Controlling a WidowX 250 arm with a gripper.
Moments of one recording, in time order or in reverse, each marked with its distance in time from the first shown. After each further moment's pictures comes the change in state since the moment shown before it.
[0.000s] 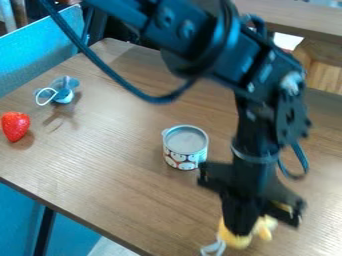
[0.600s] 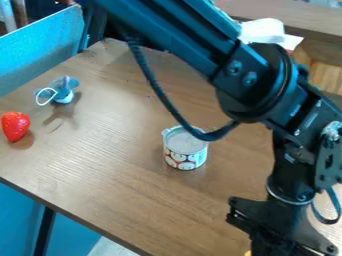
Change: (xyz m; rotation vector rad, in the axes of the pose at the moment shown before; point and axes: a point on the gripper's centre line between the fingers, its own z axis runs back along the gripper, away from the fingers) arm 0.000 -0.034 -0.033 -0.021 0.078 -0.053
